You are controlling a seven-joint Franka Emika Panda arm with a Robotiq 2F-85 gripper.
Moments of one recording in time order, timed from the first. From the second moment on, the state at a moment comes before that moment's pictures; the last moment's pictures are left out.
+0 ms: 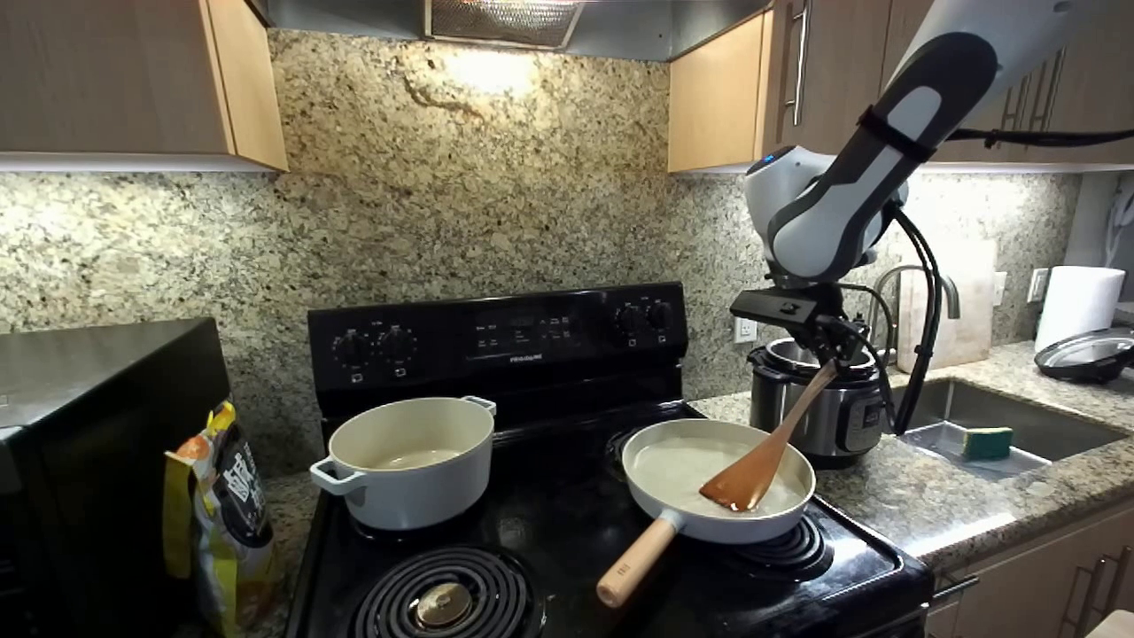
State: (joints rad) arm -0.17 -0.07 -0.18 -2.41 -0.68 2.33 1.77
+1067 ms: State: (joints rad) arm -0.18 -0.08 -0.16 -2.35 -0.68 2.33 1.77
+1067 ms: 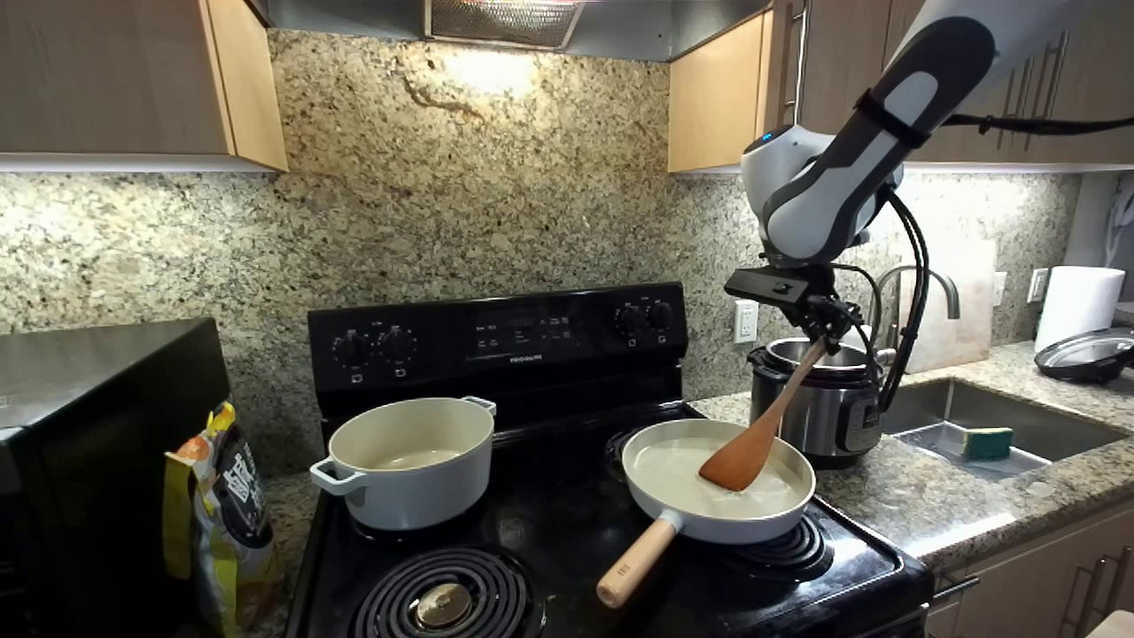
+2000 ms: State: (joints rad) arm -0.18 -0.05 -0.15 -2.30 -0.70 2.35 1.69
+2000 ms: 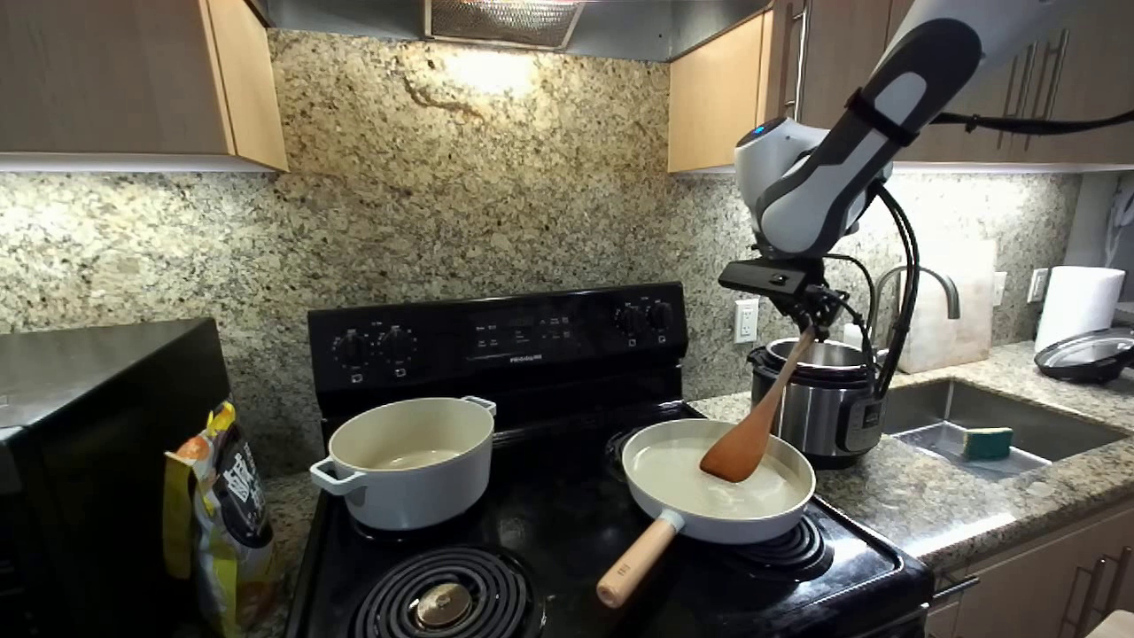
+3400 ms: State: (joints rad) arm -0.18 -0.02 -0.16 -2.29 -0.28 2.33 1.27
